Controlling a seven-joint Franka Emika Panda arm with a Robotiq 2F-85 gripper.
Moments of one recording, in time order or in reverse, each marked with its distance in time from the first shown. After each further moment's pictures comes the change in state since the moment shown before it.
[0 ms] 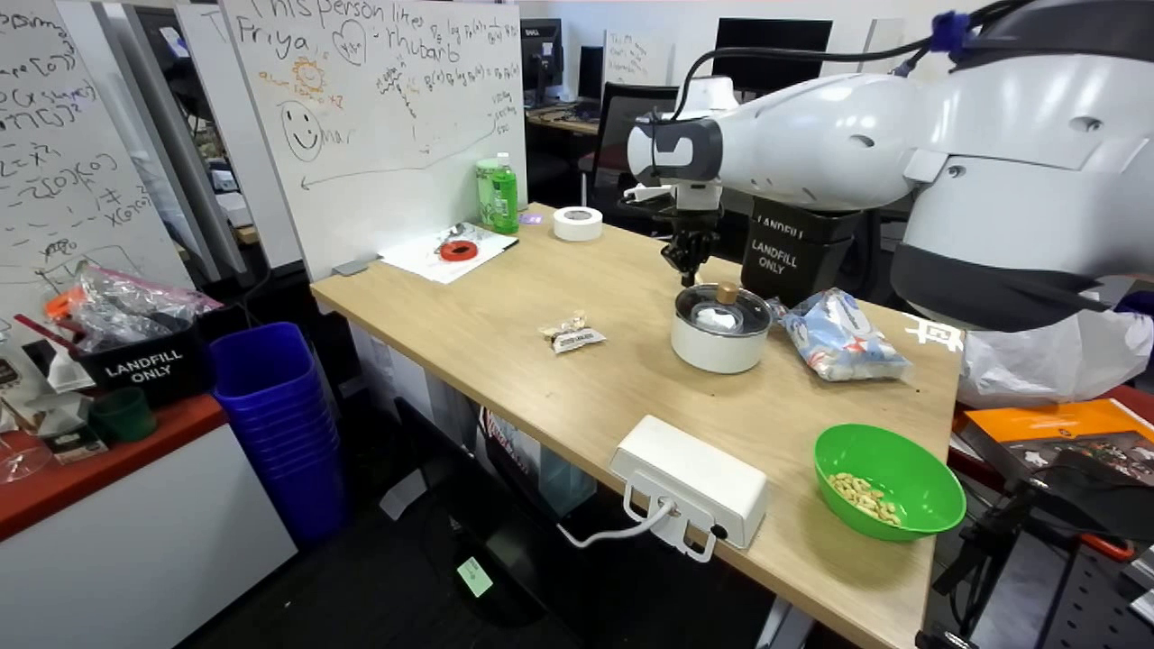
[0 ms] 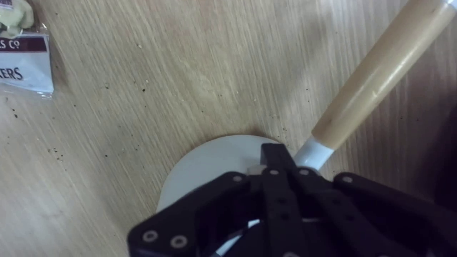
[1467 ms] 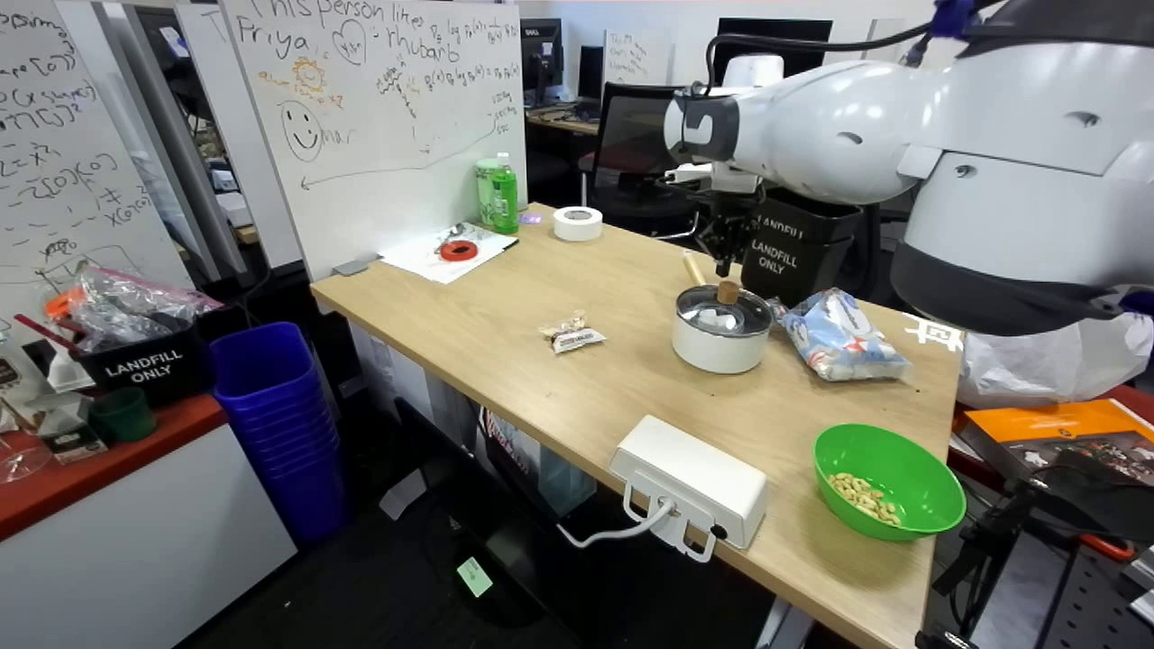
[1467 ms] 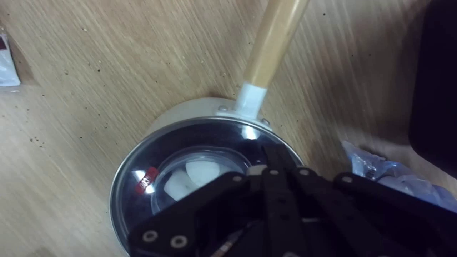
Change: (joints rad) arm 0.086 -0.002 -0.118 -0.235 0.118 -0.072 0.000
